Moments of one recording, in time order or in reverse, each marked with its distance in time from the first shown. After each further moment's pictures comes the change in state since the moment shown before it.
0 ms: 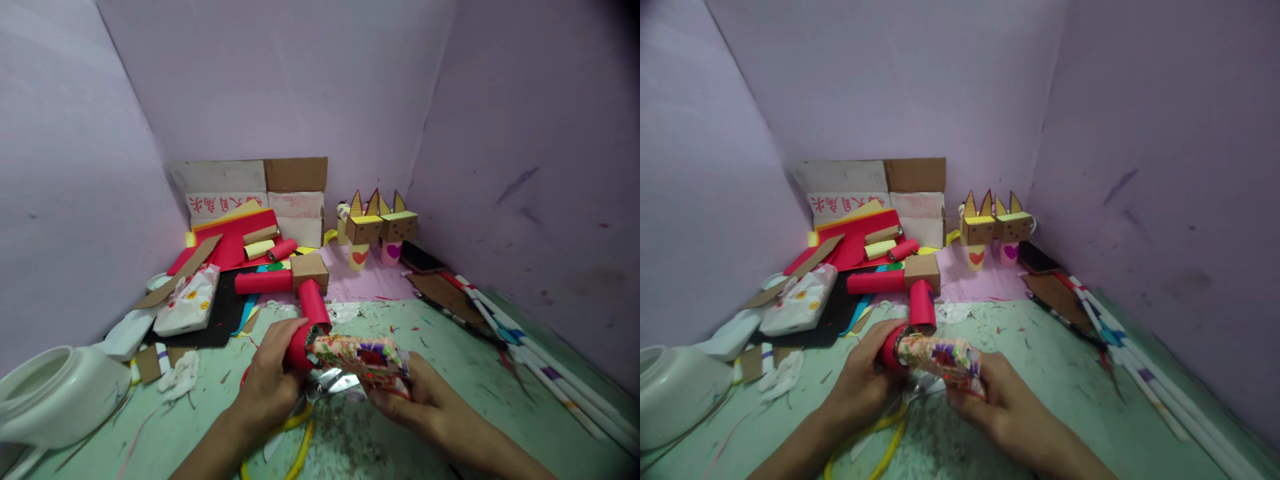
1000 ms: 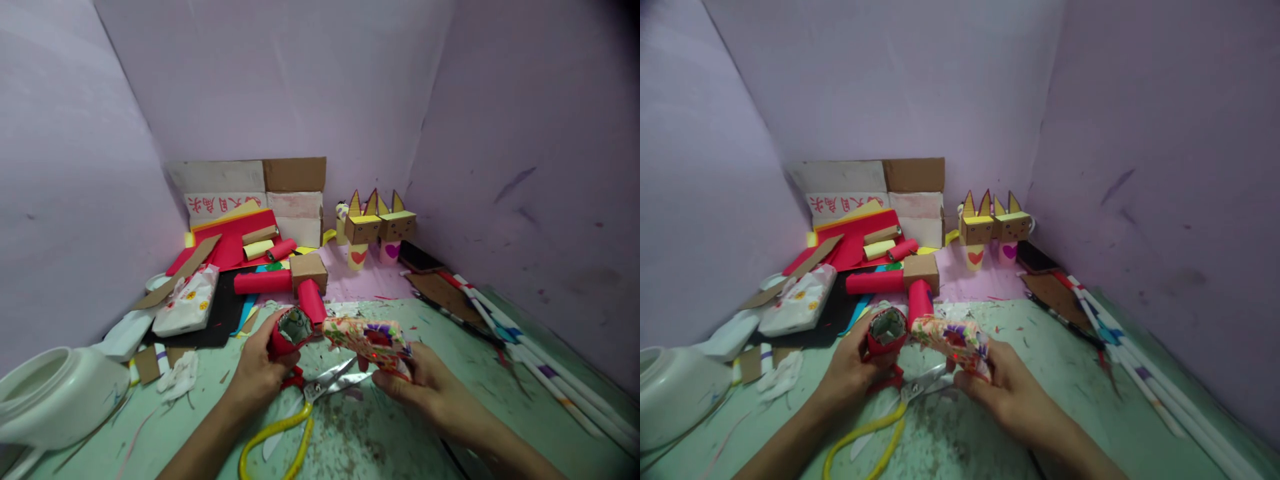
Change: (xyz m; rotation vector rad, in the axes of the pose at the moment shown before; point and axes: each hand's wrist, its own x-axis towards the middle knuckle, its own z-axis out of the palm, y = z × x) left_hand 0.012 0.007 -0.018 -0.214 0.029 -0.307; right_hand 0.005 -0.006 -0.008 -0.056 0.142 -0.026
